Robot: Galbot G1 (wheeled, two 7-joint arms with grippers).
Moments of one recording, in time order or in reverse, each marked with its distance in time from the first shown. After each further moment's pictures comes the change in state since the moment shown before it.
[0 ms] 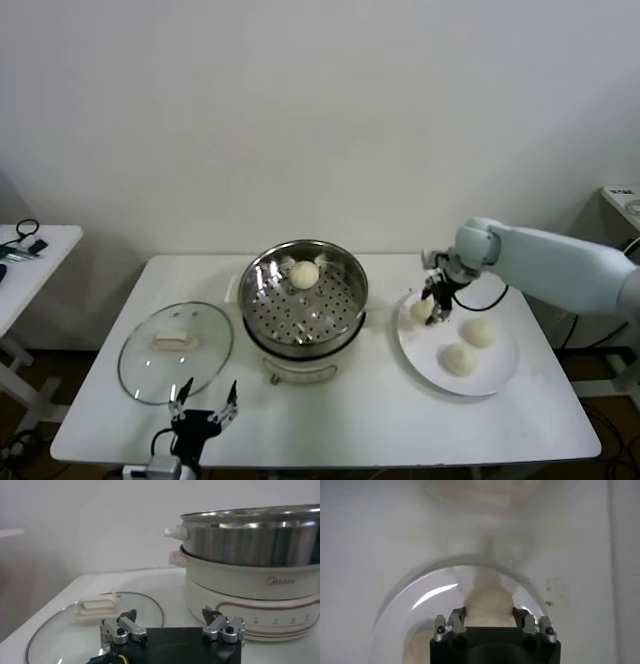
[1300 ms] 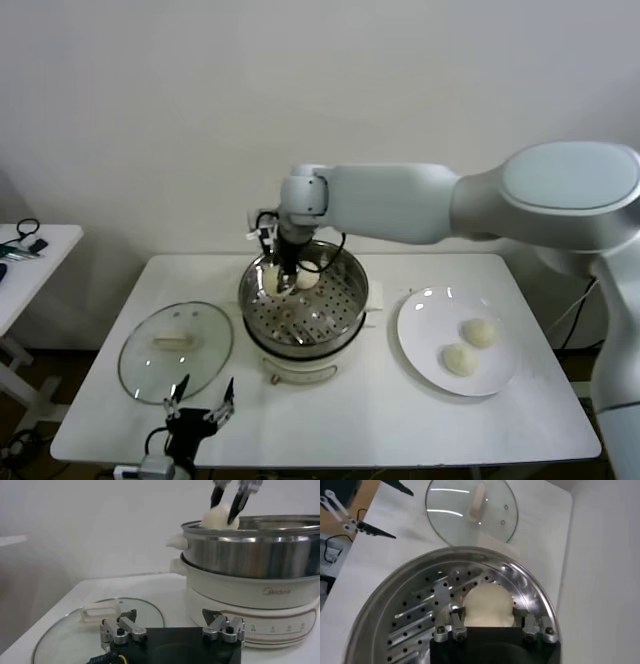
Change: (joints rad) left arm 0.031 0.005 -0.010 -0.061 -0.009 0.027 0.005; right arm 0.039 0.633 -0.019 -0.120 0.306 -0.163 0.182
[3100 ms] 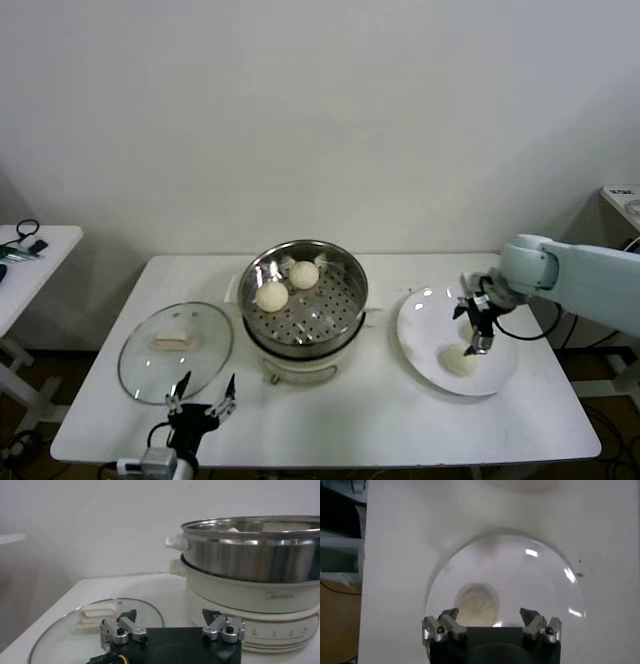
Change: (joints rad) left arm -0.025 -0.020 -0.003 -0.001 0.008 0.039 0.008; right arm -0.165 -0.928 0.021 0.366 -0.458 0.125 -0.096
